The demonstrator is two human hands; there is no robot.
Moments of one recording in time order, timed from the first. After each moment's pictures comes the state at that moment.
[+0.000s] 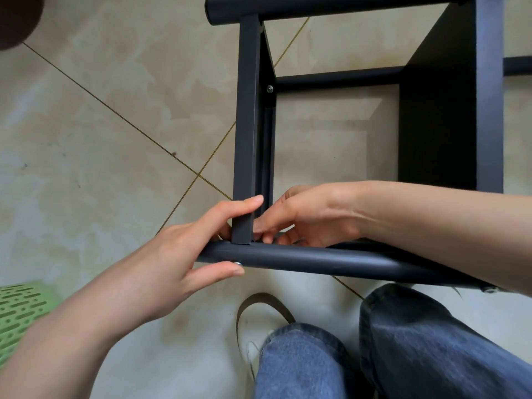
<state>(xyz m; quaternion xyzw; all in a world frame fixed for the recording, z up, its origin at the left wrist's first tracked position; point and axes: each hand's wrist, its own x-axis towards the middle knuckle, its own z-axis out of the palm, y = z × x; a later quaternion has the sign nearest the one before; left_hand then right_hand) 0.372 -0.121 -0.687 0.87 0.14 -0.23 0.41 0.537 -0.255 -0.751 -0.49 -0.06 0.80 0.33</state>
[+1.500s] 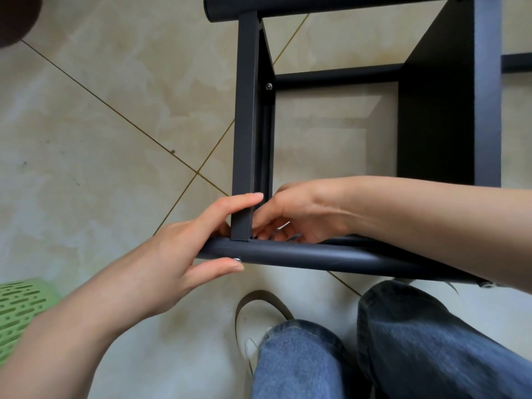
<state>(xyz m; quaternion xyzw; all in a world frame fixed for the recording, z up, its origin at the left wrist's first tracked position) 0.374 -0.123 -0.686 0.87 0.15 -0.25 0.40 0.533 -0.246 -0.751 -0.53 -0.07 0.79 0.30</state>
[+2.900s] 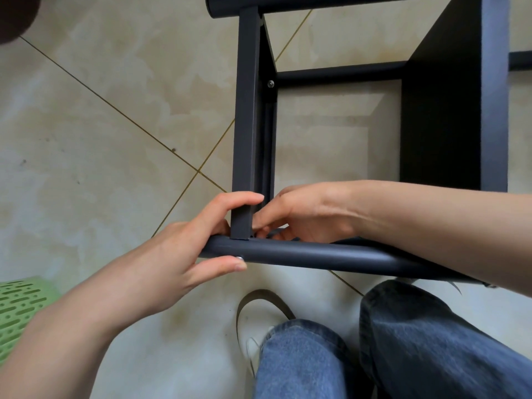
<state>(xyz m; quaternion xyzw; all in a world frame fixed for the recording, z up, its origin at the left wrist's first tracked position) 0.376 -0.124 -0.685 0.85 0.17 -0.28 0.42 0.532 -0.251 -0.756 -0.49 -0.07 0.80 0.34</state>
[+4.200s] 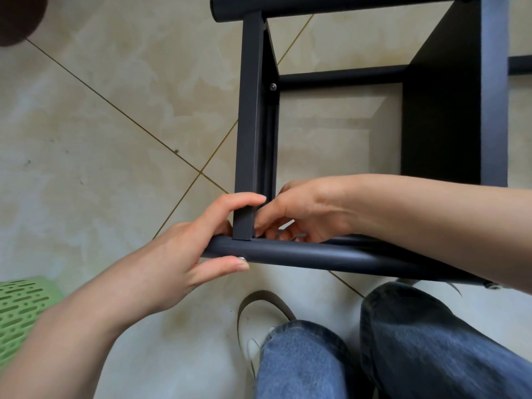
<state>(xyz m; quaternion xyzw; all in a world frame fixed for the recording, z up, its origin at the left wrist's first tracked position) 0.376 -0.124 -0.685 0.84 0.18 -0.28 0.44 0.534 -0.244 -0.750 -0.56 -0.08 0.78 0.28</state>
